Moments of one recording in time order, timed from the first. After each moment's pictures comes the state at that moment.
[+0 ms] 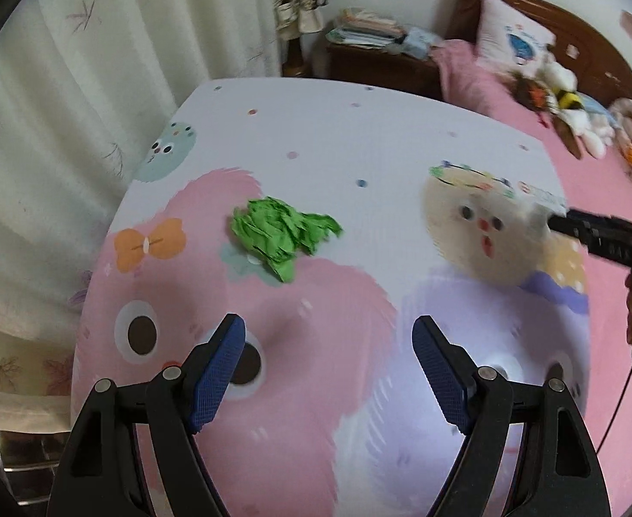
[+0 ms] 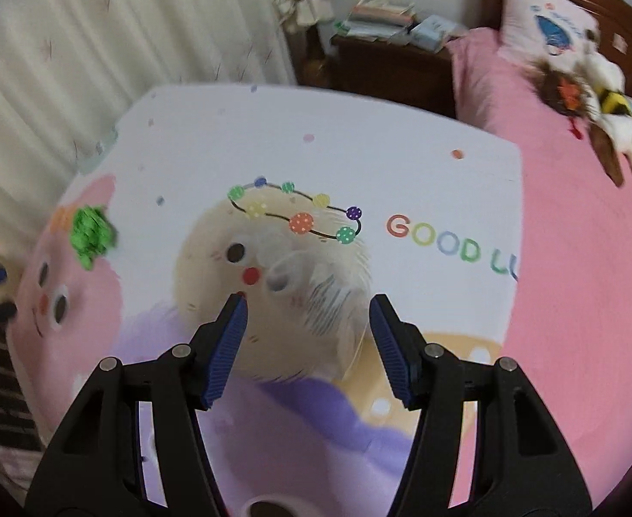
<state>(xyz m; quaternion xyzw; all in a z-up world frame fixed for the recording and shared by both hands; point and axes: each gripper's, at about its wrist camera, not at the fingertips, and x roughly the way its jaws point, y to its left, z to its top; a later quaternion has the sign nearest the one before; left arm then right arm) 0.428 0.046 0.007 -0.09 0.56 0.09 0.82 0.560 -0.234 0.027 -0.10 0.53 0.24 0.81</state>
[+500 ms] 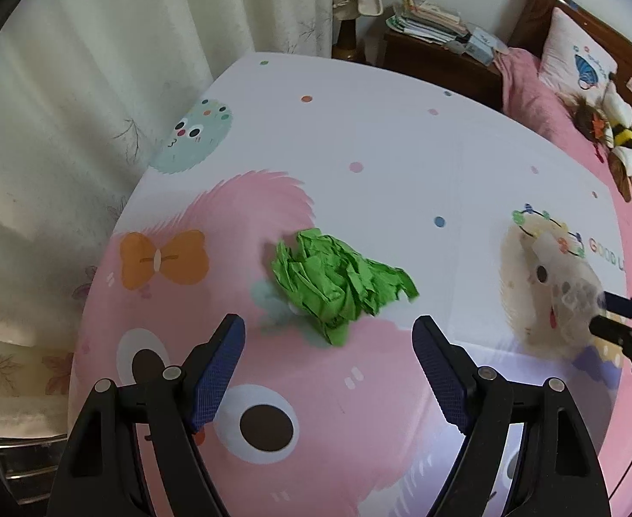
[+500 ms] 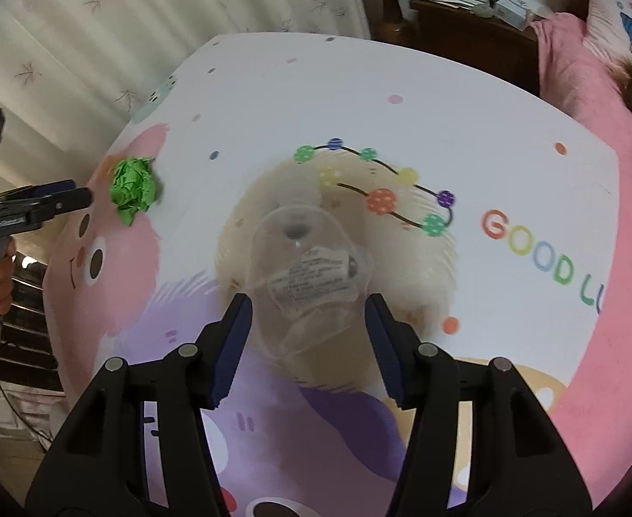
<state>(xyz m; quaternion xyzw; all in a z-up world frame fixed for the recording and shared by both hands) 0.487 0.107 -0.038 -0.13 0.58 0.16 0.79 0.560 -0.194 -0.002 -0.09 0.57 0.35 0.73</state>
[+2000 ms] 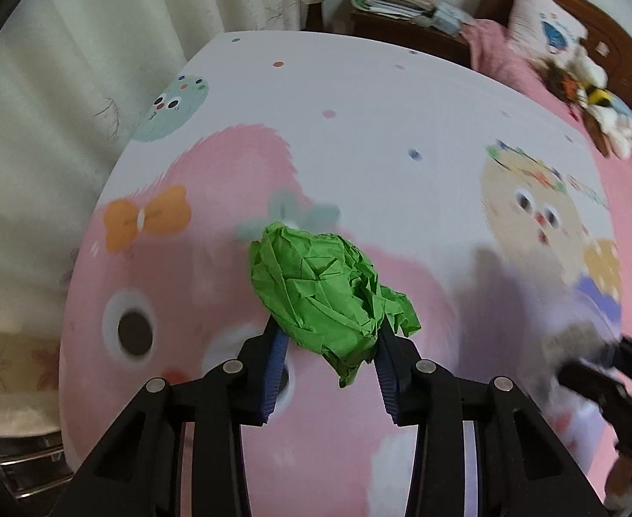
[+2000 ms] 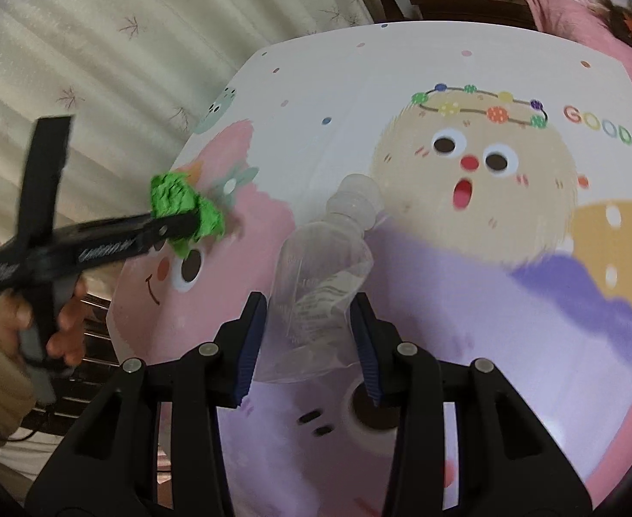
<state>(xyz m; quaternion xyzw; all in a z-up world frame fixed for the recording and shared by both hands) 0.433 0.073 -0.043 -0.11 0.59 0.10 0.79 0.424 -0.151 0.009 0.03 0.56 0.34 0.75</state>
